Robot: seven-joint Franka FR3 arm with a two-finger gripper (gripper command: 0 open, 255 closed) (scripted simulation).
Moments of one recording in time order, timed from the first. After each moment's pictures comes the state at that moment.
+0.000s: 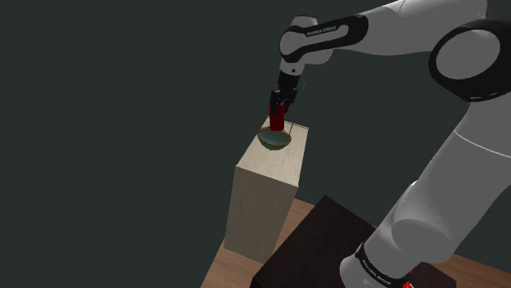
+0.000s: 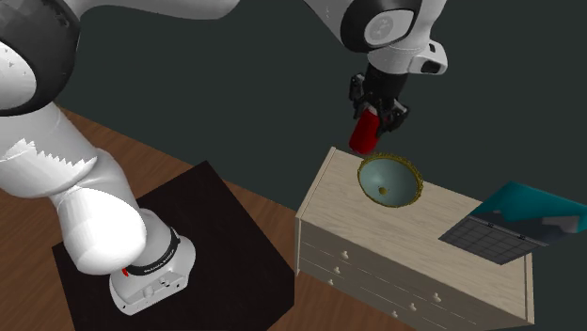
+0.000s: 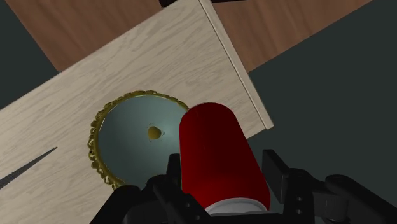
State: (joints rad) arm -0.07 0.03 -0.23 -1.91 0.04 1.94 -0.26
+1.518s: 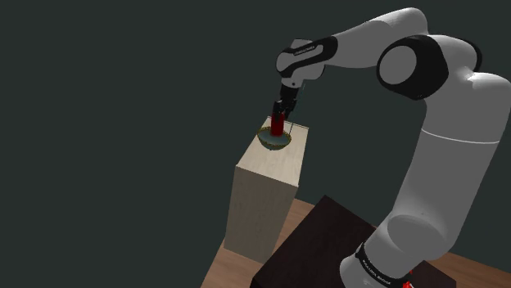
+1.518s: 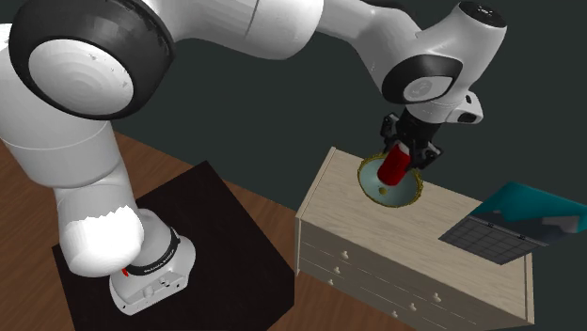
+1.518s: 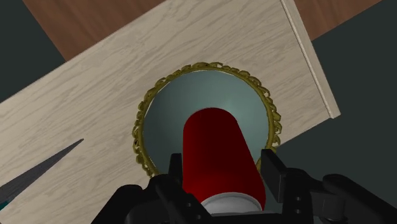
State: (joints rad) arm -0.16 0.28 -0.28 -1.78 0.12 2.04 -0.43
